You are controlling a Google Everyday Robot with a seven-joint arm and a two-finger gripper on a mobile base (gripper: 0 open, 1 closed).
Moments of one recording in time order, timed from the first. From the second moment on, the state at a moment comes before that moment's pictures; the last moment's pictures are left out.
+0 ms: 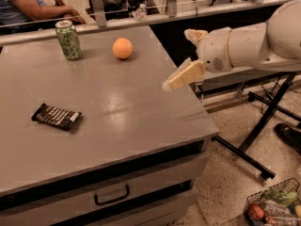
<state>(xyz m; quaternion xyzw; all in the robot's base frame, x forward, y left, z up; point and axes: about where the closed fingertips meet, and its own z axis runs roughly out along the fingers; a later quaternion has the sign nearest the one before) 0.598 -0.074 0.933 -0.52 0.66 0.20 0.50</state>
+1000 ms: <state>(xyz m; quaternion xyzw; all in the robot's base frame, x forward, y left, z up) 0.708 -0.030 0.884 -0.48 0.65 0.23 0.54</state>
